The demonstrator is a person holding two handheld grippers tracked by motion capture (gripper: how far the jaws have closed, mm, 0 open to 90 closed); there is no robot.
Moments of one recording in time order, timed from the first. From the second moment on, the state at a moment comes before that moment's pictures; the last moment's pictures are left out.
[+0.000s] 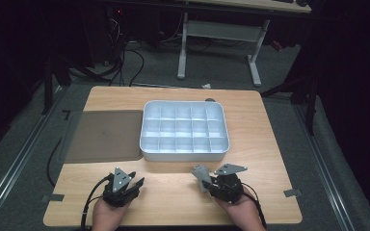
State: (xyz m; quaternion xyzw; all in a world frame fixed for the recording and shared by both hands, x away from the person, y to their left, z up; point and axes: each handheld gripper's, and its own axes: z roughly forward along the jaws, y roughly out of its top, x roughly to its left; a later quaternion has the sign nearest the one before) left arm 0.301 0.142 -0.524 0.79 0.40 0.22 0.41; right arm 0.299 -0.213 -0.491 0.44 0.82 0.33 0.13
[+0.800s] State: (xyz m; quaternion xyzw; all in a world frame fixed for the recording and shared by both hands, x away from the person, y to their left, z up) left arm 0.301 0.154 -0.523 0.78 0.42 0.20 0.43; right arm 0.310 -0.257 -0.471 0.47 0.85 0.23 0.11
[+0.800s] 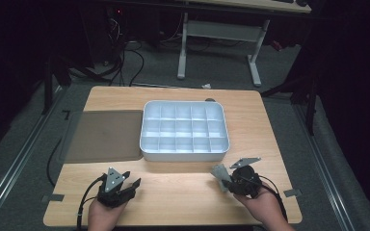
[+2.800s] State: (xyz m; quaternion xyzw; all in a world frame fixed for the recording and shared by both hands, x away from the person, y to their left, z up) left arm 0.302 0.161 -0.521 0.77 0.42 0.20 0.44; right arm 0.396 -0.234 -0.382 0.45 0.87 0.19 0.08
